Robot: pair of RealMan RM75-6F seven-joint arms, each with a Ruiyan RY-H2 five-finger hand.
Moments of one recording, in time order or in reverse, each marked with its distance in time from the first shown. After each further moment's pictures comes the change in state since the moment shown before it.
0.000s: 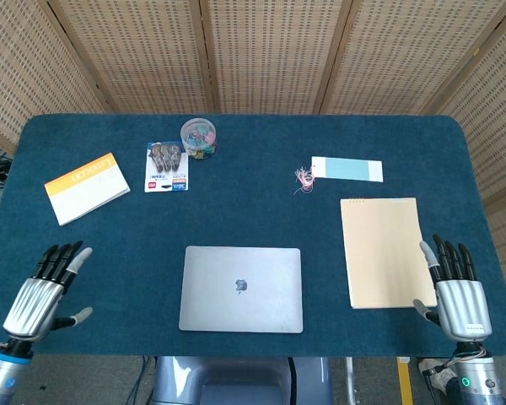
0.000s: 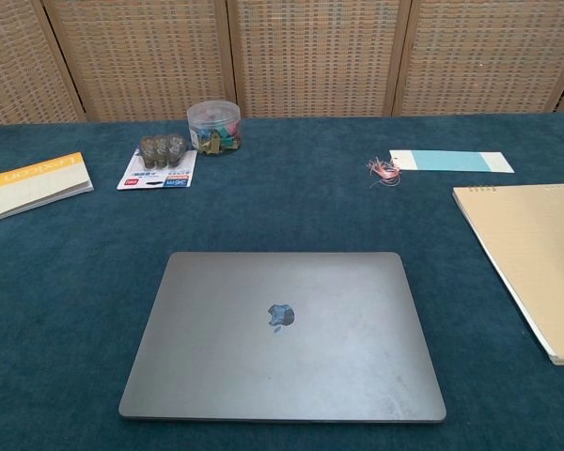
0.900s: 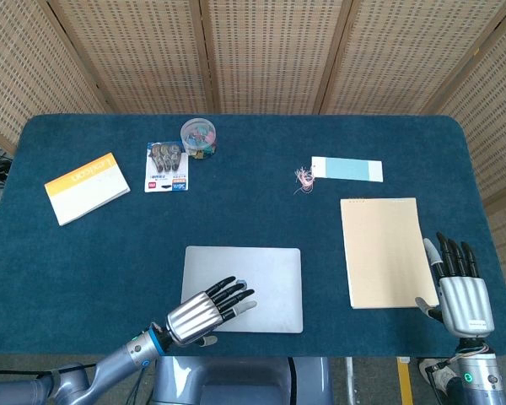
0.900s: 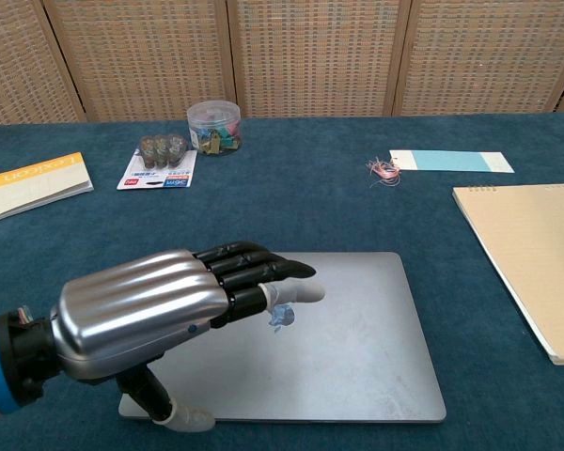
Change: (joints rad) left arm -0.402 -0.458 -0.036 0.171 0.190 -0.467 0.099; right arm 0.009 0.011 0.012 0.000 0.035 -0.024 0.025
